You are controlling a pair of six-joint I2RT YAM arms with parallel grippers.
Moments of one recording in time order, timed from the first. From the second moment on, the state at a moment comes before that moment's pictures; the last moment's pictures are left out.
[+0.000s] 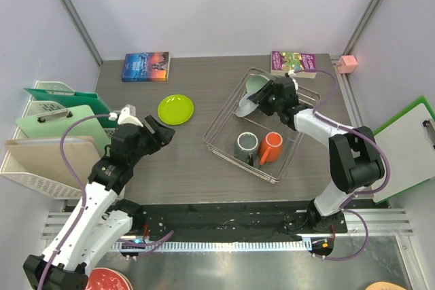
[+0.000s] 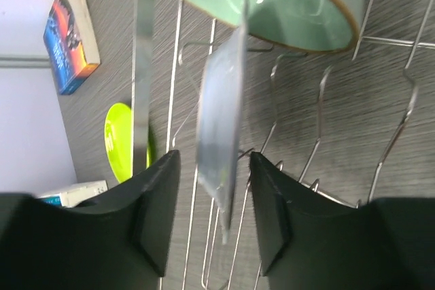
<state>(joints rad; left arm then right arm) -0.35 0.68 0.66 -0.42 -0.06 -0.79 0.32 1.63 1.01 0.06 -0.05 0.97</state>
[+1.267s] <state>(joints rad) -0.36 0.69 0.66 -0.42 -0.09 -0.79 0.33 1.51 1.10 -0.03 -0.12 0.87</state>
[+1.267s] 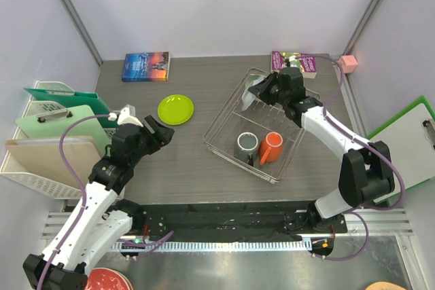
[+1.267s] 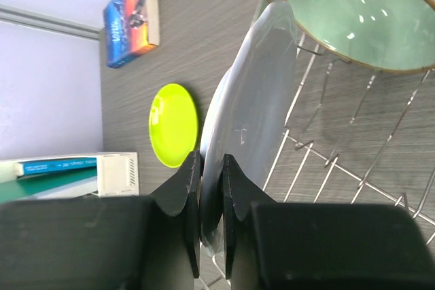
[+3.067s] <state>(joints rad) -0.36 0.90 0.91 -0.54 0.41 -0.50 1.45 1.23 0.44 0.52 0.60 -1.10</state>
